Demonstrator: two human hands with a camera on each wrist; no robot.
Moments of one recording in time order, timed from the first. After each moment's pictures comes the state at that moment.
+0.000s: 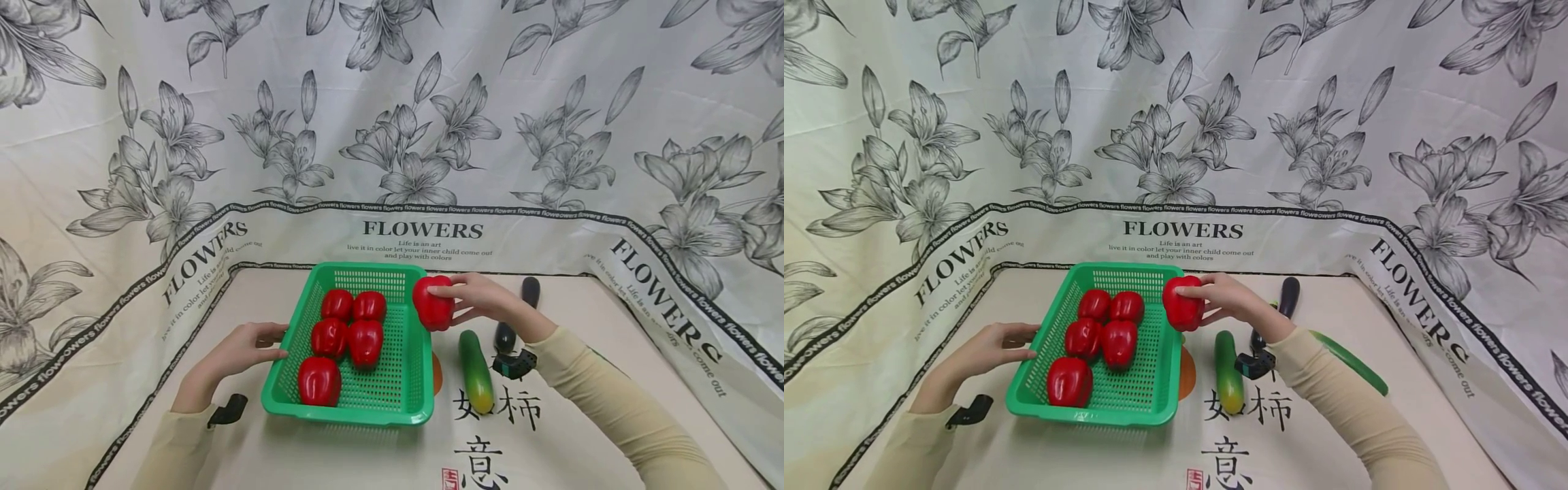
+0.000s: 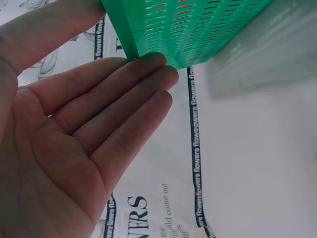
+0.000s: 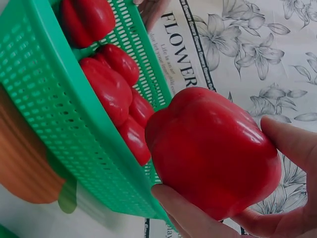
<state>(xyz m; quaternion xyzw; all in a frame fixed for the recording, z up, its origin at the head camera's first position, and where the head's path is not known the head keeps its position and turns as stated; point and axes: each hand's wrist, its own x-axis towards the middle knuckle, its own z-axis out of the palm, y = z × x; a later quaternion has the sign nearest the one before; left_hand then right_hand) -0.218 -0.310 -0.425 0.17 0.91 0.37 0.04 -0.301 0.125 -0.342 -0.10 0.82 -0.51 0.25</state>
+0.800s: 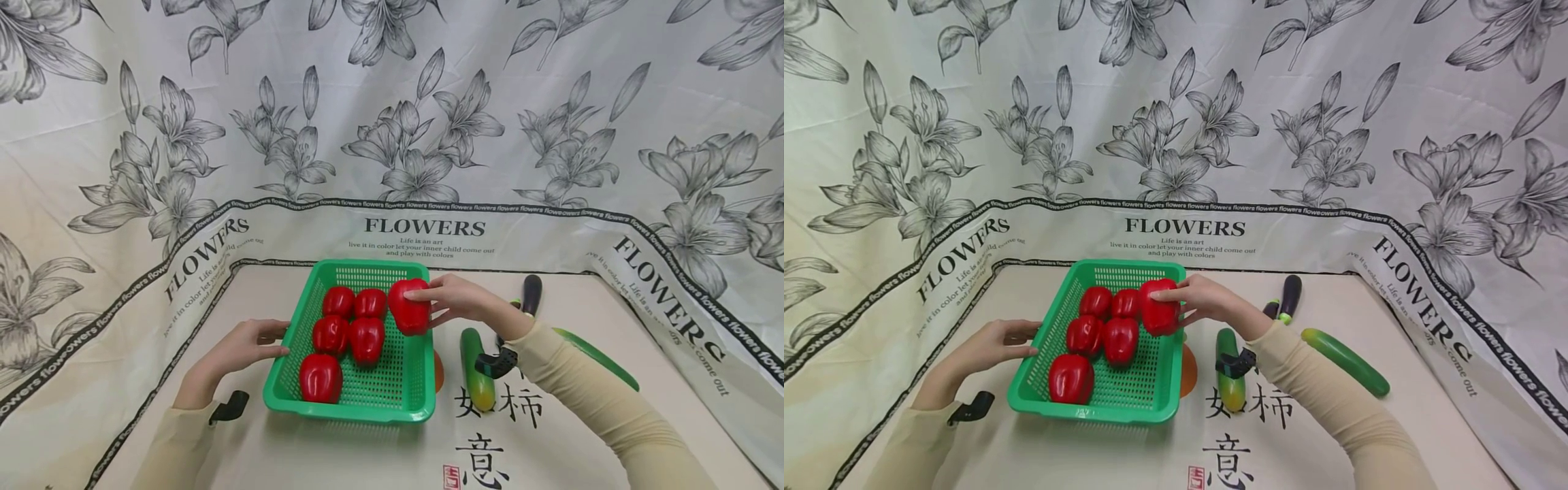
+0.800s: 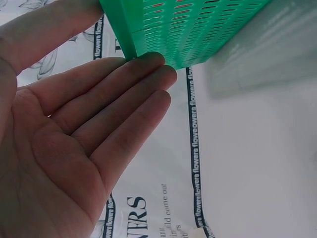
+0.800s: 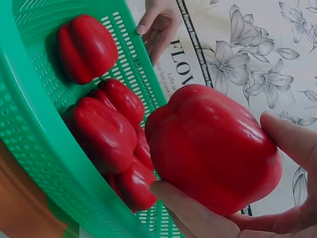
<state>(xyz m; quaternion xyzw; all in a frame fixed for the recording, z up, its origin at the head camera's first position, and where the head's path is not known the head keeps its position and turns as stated) -0.220 -0.312 -0.426 0.18 0.91 0.37 0.04 -0.298 0.086 -0.344 -0.13 0.79 -0.52 0.29</state>
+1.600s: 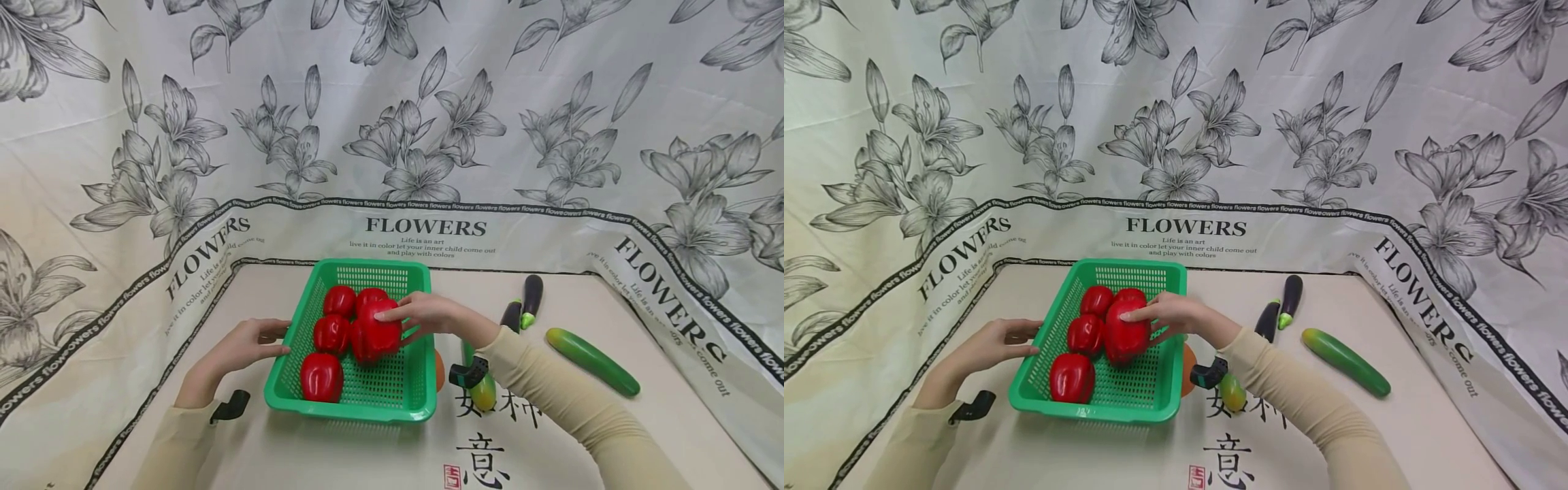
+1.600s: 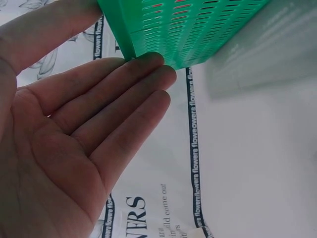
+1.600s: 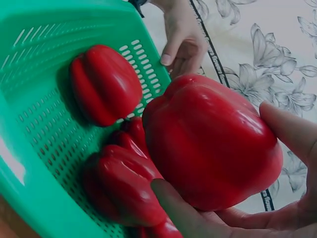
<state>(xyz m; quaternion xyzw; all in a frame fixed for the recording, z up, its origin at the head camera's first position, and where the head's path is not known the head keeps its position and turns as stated) -0.219 -0.311 -0.425 0.19 0.91 0.37 0.04 -0.288 0.042 -0.364 -0.12 0.75 -0.52 0.38</state>
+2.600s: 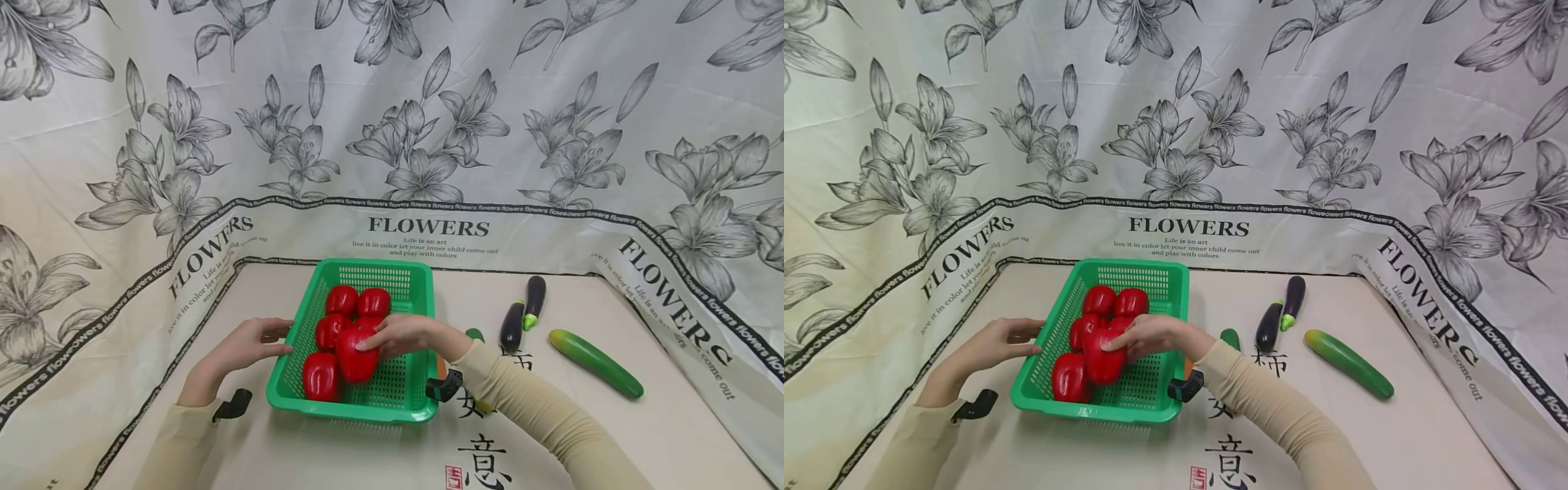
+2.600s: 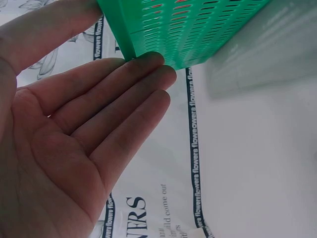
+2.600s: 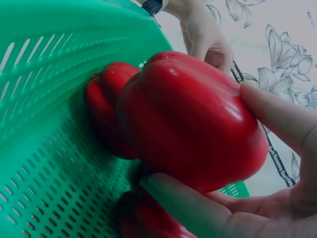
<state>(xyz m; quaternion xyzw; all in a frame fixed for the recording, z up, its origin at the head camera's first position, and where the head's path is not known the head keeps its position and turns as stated) -0.217 -0.311 -0.422 0.19 0.91 0.38 0.04 -0.283 0.008 -0.400 -0.16 0.68 -0.53 0.48</state>
